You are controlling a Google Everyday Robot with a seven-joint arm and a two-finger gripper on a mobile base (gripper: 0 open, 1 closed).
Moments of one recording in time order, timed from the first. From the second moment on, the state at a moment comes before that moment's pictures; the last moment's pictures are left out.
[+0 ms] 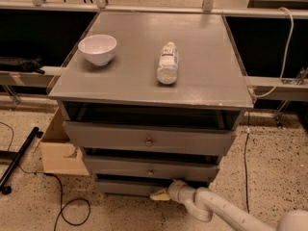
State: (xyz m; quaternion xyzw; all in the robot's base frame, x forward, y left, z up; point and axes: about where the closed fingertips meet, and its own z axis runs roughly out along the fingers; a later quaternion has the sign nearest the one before) arm 0.592 -0.047 0.226 -0.39 0.77 0.17 0.48
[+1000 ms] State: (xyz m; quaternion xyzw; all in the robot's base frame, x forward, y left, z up) arm 0.561 -0.051 0.191 -0.38 0.79 0.19 0.44
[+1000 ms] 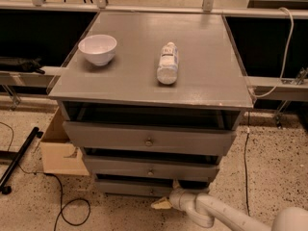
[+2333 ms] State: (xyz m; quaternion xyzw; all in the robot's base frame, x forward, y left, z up) arm 0.601 -0.064 0.174 -0.44 0.78 0.10 0.42
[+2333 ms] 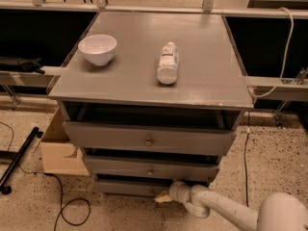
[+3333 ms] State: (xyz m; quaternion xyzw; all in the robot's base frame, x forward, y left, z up) arm 0.601 -0.064 0.174 -0.44 0.78 0.10 0.42
